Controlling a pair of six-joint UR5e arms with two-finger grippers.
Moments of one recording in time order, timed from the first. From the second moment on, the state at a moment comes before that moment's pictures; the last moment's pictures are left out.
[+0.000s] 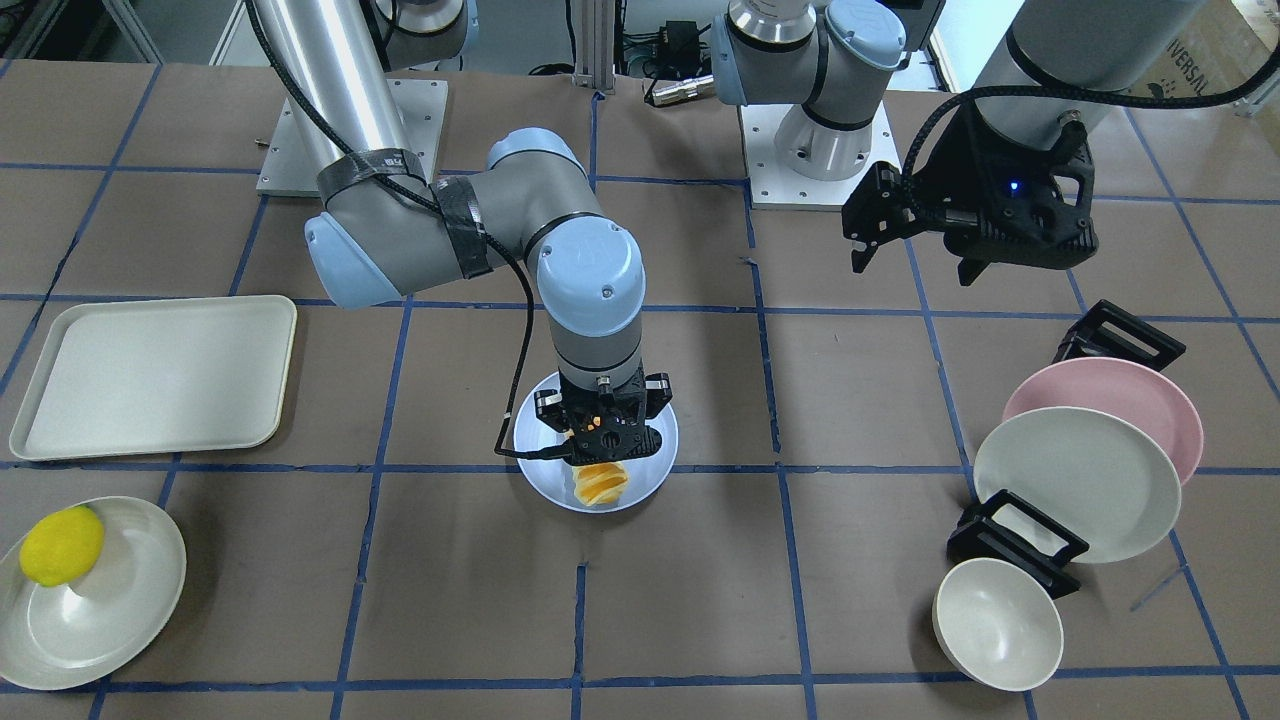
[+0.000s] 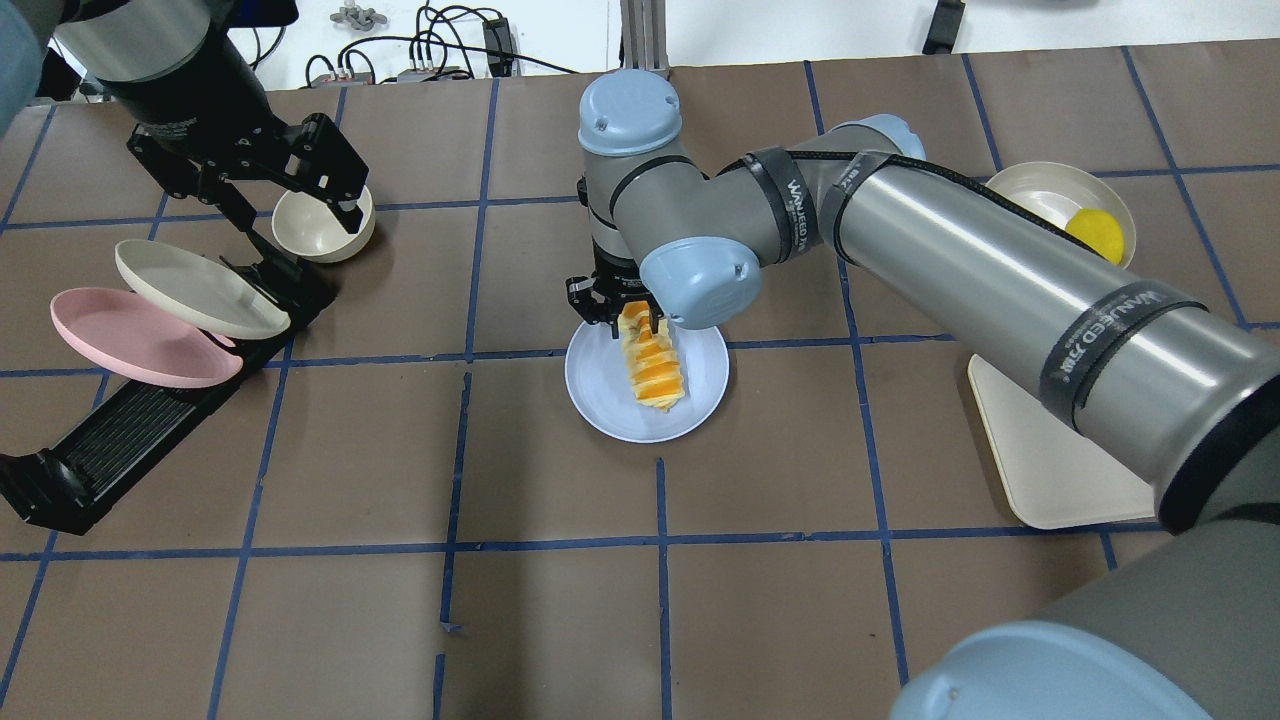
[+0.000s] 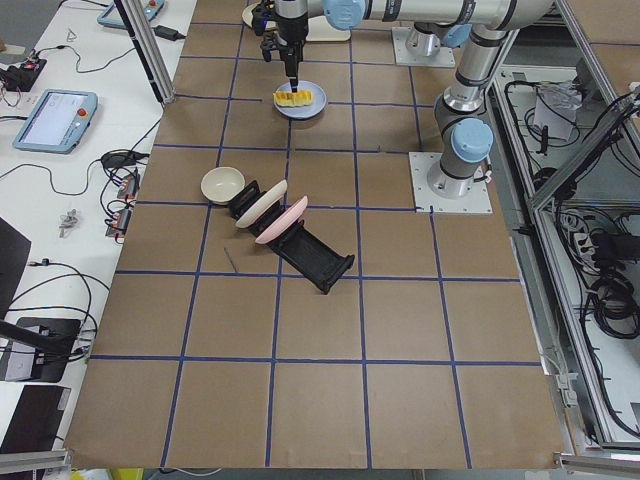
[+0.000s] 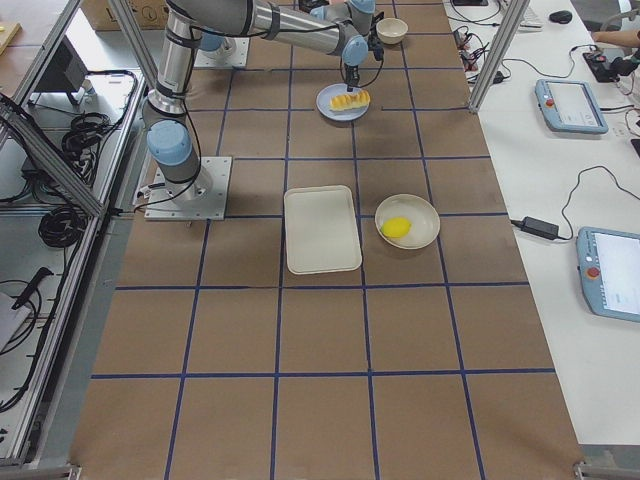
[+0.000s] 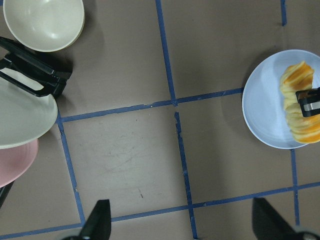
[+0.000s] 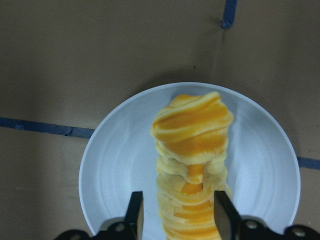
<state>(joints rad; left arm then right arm) -1.50 -1.62 -1.47 -1.66 1.54 0.14 1.98 -1.06 1.53 -2.02 -1.50 0.27</state>
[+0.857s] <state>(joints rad) -1.52 -1.58 -1.49 -1.67 1.42 -0.07 1.84 -1.24 1.54 -1.96 -1.55 0.19</state>
